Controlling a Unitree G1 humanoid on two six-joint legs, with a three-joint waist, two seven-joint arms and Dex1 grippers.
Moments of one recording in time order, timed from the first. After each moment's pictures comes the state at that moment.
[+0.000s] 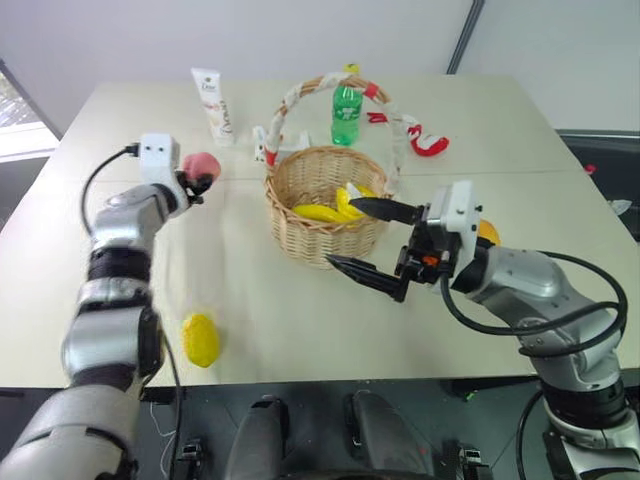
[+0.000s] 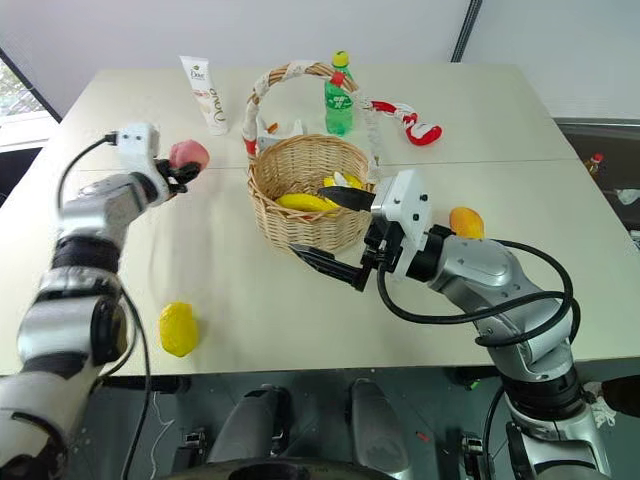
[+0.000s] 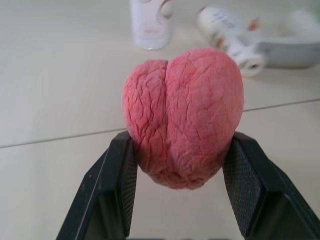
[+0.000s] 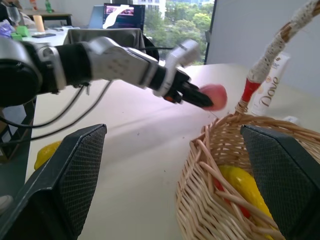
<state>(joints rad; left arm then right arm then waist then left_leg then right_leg) -0.79 0.56 0.22 0.55 -0.24 0.52 -0.54 -0.34 -0.60 0.01 -0.61 0.68 0.59 0.67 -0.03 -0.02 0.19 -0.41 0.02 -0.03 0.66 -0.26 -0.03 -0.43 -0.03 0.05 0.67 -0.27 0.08</state>
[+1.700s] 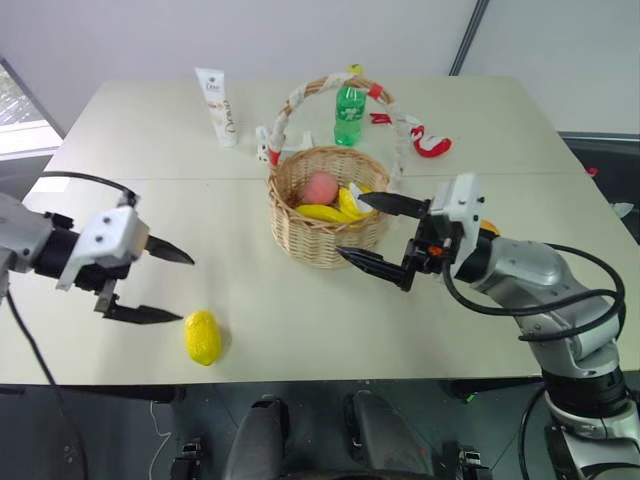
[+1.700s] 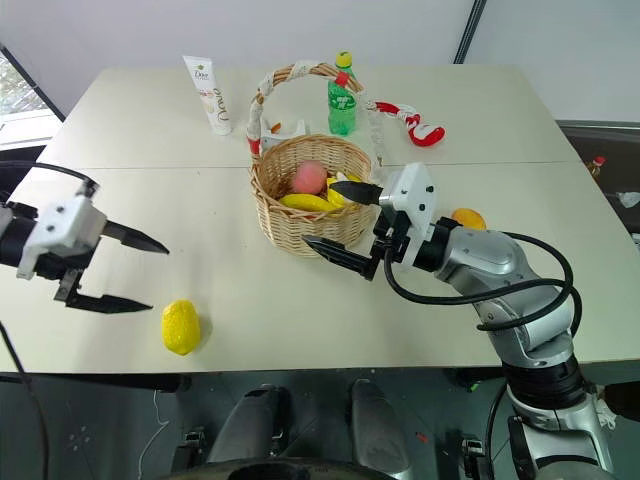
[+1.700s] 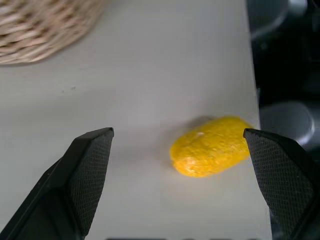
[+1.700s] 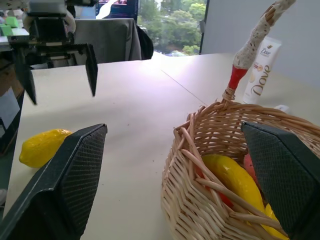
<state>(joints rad) -0.35 1.27 0.00 -0.11 -0.43 0.20 -1.60 -0.39 -0.59 0.02 -0.51 0.63 0.55 0.74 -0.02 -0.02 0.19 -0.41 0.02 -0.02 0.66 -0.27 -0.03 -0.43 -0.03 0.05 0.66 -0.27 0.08</state>
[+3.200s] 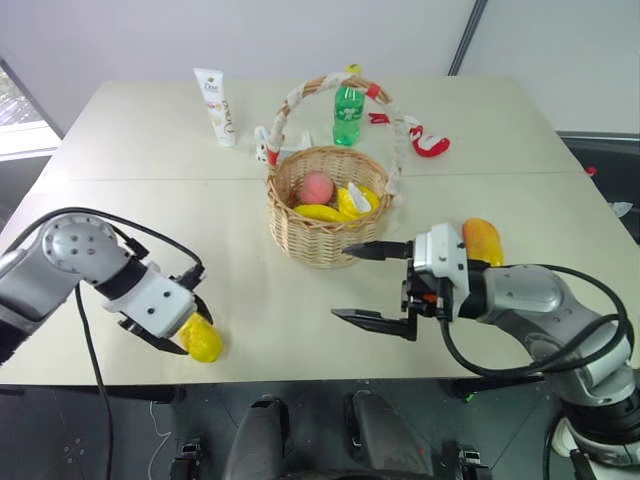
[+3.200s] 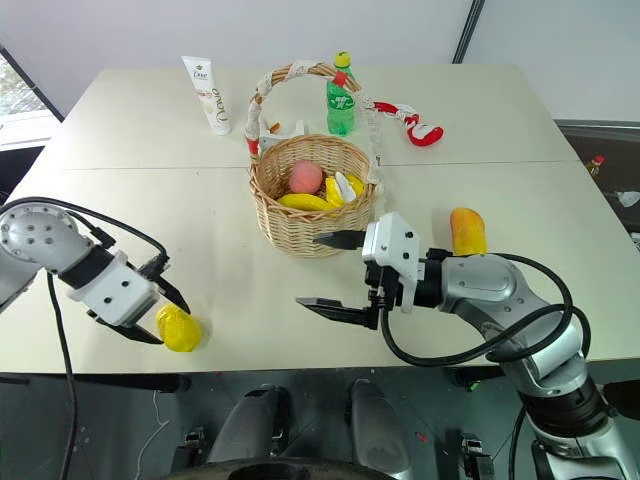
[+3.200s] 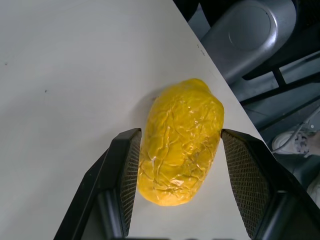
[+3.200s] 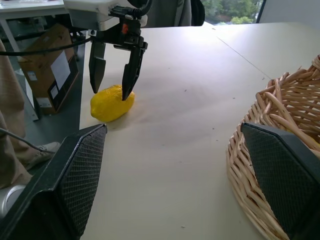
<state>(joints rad) -0.54 1.29 -0.44 -0.04 -0.27 -0.25 -1.61 -0.28 -0.69 0.07 -0.62 0.63 0.58 0.85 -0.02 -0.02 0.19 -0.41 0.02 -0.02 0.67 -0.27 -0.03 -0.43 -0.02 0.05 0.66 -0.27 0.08</state>
